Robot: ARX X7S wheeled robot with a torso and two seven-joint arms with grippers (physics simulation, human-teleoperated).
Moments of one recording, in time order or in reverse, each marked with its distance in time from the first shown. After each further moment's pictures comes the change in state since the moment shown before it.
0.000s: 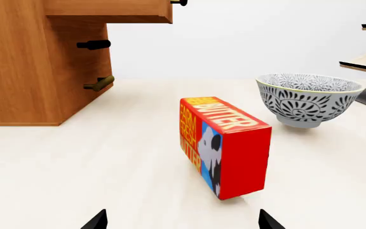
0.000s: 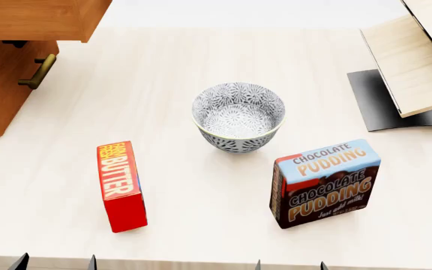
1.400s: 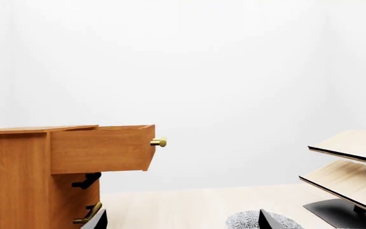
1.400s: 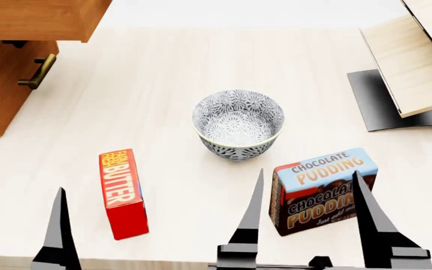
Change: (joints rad) left arm 0.027 -0.133 0.160 0.787 -0.059 -0.375 -0.149; right arm 0.048 0.130 -0.111 -0.850 0.133 0.493 0.200
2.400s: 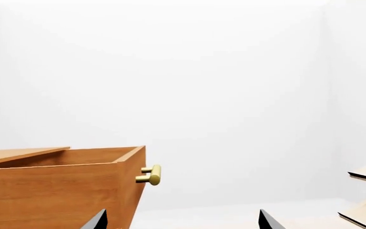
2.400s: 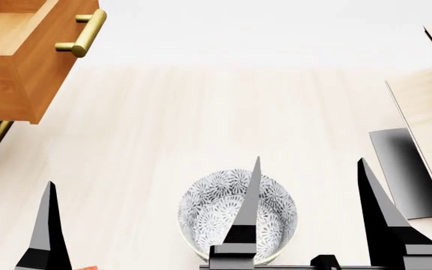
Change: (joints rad) left arm -0.018 -0.068 0.039 0.138 -0.044 -0.085 -0.071; right arm 0.051 0.044 -0.002 -0.160 0.107 0.140 0.078
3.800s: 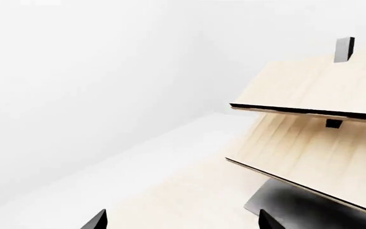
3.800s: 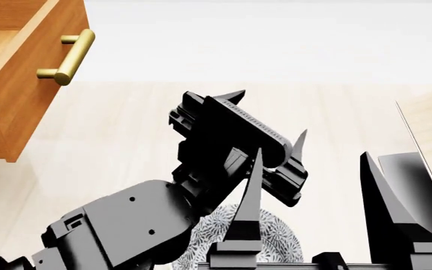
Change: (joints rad) left arm -1.167 0.173 1.029 -1.422 -0.710 0.387 -0.098; right arm 0.032 0.064 -0.001 -0.019 0.146 -0.021 0.107
